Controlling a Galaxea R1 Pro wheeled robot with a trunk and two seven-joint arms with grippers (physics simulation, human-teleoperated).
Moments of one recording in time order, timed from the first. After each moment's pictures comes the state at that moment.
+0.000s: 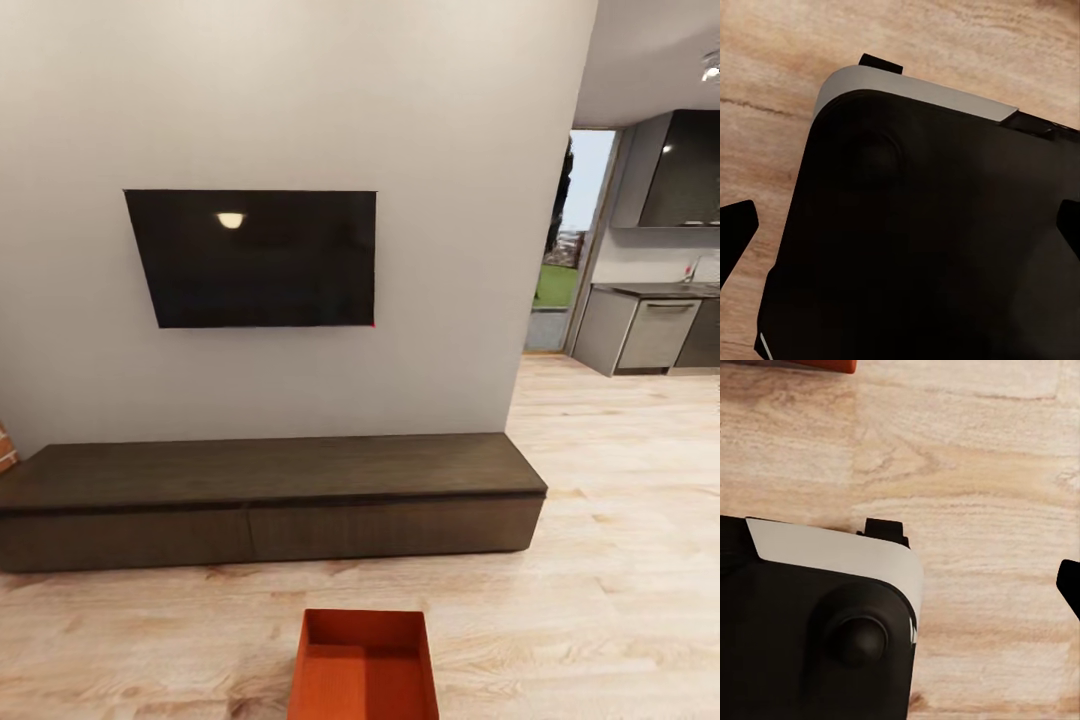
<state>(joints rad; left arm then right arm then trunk) 0.00 -0.01 0.13 -0.11 0.18 -0.03 -0.01 -0.14 -0.02 0.64 0.03 -0.49 -0.17 -0.03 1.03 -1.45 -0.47</state>
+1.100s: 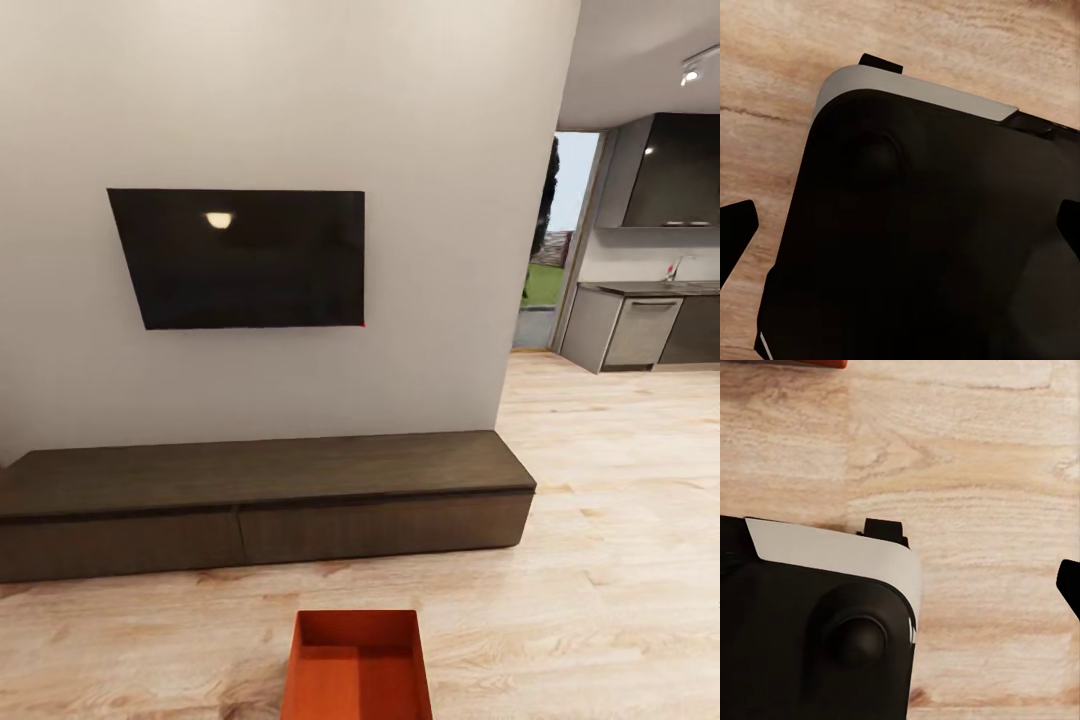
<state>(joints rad) 0.00 -0.01 0.13 -0.11 0.18 -0.03 -0.01 -0.14 -0.02 0.64 0.03 -0.49 -0.17 -0.03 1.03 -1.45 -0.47</state>
